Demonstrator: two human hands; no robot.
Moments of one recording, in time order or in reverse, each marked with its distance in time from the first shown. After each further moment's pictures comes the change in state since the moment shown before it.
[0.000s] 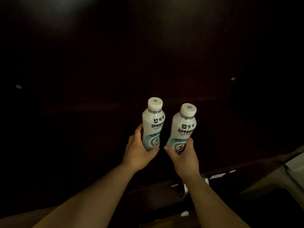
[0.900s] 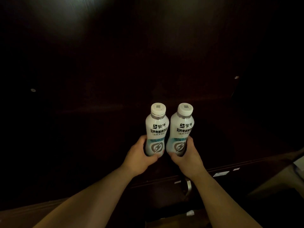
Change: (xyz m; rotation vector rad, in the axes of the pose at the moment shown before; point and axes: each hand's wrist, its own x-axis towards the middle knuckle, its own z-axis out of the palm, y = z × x) left_hand -0.024 -0.005 -0.013 -0.077 -0.134 0.043; right_hand 0.002 0.011 -0.016 0.039 -0.234 -0.104
